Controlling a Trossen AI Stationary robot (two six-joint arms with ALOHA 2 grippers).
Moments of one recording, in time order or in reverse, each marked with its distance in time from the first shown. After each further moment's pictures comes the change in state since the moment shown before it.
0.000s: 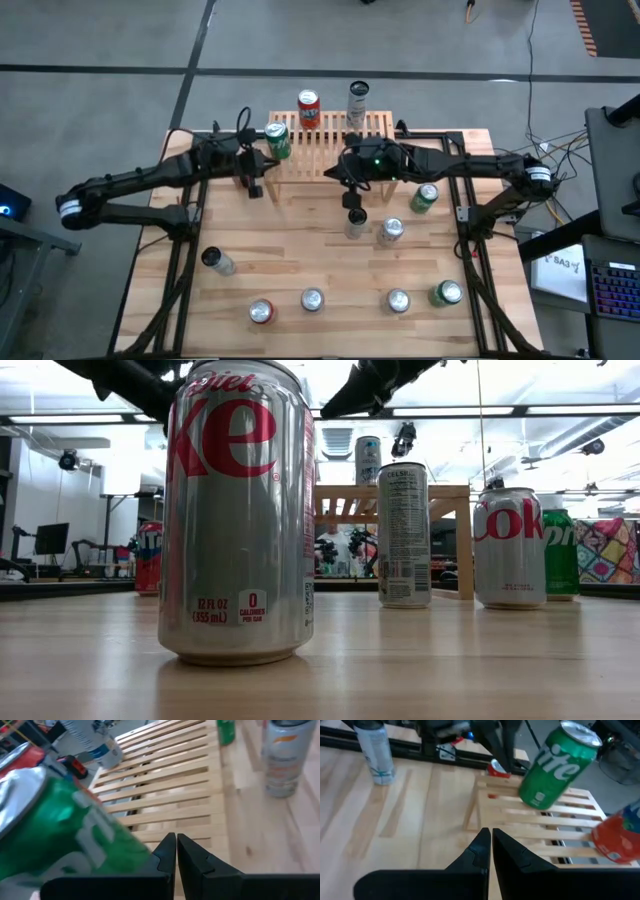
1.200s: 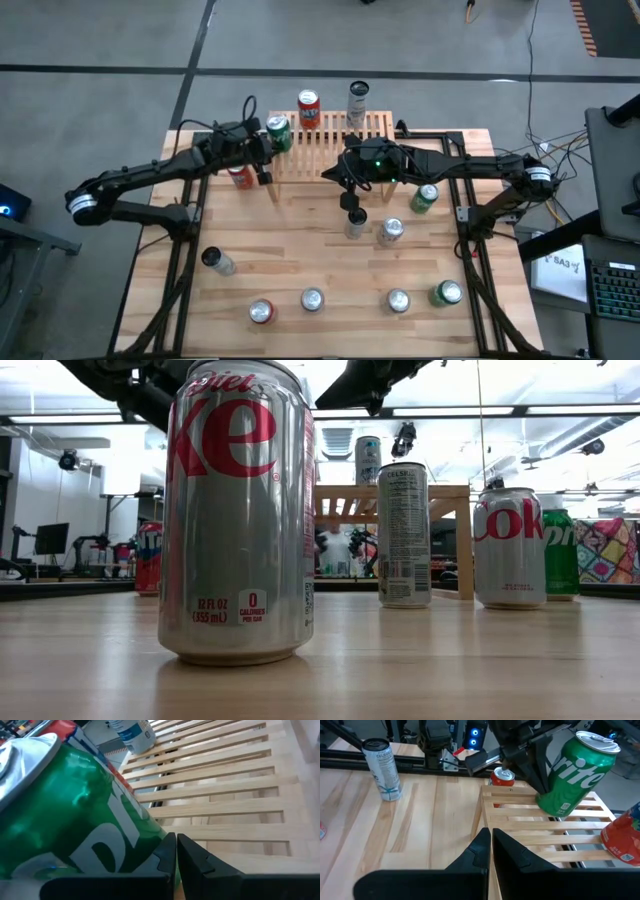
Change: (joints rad) left arm 0.119 0.135 0.000 0.156 -0.010 0.036; right arm 0.016 0.000 0.000 0.035 0.001 0.089
